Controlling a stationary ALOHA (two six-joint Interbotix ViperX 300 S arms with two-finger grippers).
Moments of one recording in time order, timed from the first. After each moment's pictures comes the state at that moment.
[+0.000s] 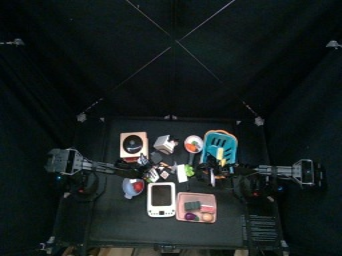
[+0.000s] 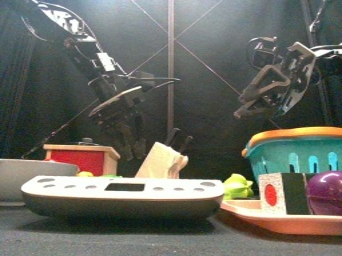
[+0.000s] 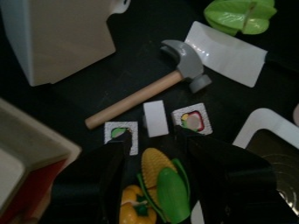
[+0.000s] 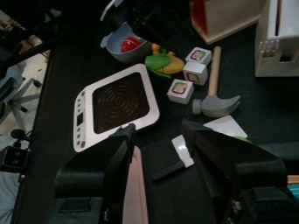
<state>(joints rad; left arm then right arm) 0.01 -0.02 0.63 0.78 0.55 -1.23 -0.26 -0.51 1.12 -0.84 -0.34 1.07</state>
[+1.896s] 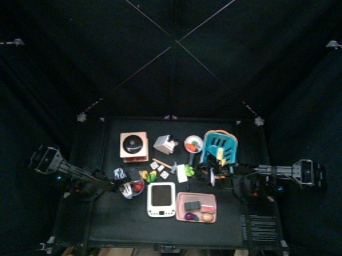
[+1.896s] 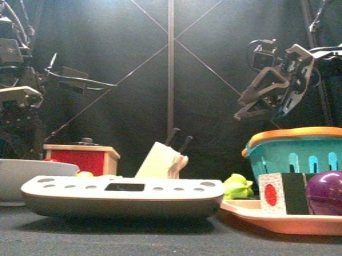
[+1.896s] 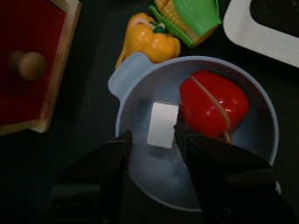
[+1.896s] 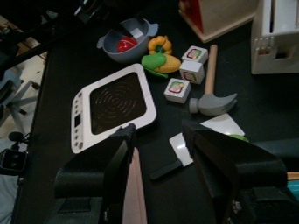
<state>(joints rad) -0.30 -0.28 0.99 0.63 0.71 -1.14 -0.27 -0.50 1.12 -0.83 -0.34 1.07</state>
